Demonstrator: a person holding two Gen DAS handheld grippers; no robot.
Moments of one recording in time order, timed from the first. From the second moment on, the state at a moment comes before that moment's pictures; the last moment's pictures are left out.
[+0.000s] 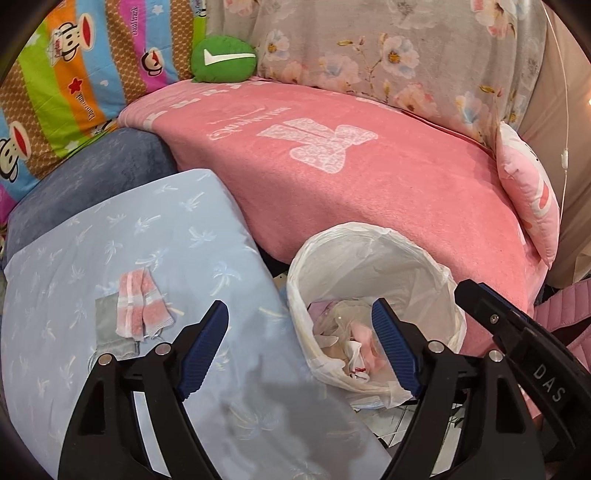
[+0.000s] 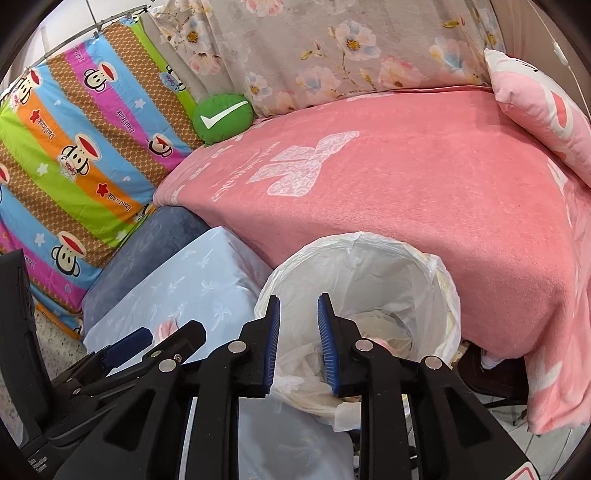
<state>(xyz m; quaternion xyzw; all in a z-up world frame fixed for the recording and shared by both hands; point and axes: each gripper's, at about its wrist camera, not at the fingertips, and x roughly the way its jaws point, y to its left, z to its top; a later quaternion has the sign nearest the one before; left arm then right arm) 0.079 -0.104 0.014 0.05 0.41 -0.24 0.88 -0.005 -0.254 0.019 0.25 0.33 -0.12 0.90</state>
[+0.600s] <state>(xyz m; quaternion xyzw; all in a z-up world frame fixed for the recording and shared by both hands) 0.093 -0.056 0.000 0.01 0.43 -0.20 0.88 0.013 -0.213 0.014 0.22 0.35 -0.10 0.91</state>
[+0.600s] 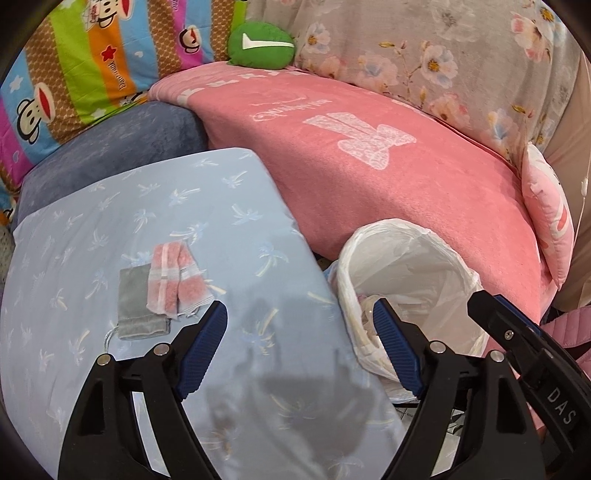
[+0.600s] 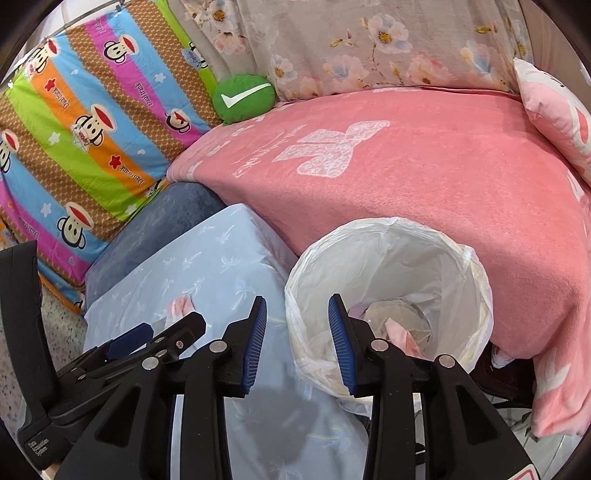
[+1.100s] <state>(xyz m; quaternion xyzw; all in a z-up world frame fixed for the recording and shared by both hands) 0.107 0.001 -0.014 -0.03 0.45 -0.15 0.88 0.035 -0.166 0.007 0.19 0.38 -0.07 0.91</state>
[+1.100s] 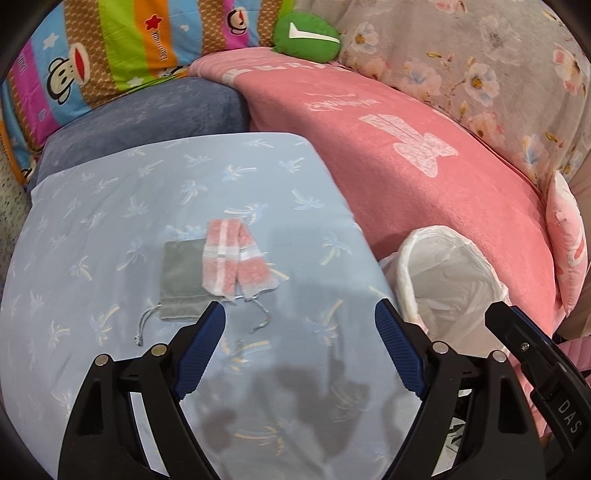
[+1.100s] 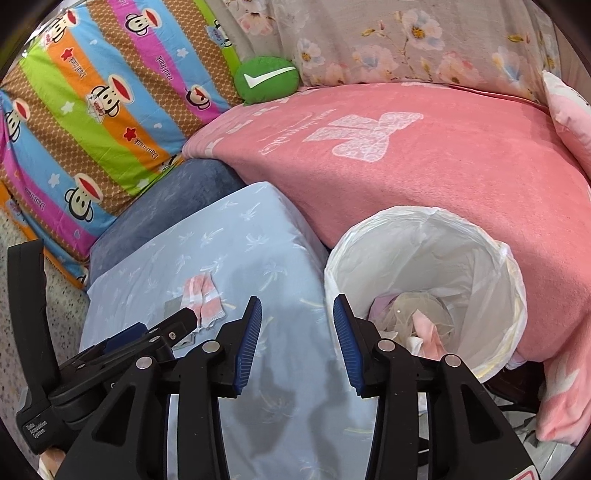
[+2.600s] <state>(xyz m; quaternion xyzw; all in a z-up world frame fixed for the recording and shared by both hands) 0.178 0.089 -0.097 -0.09 0.54 -0.08 0.83 0.166 -0.060 -0.075 0.13 0.47 0.00 0.87</state>
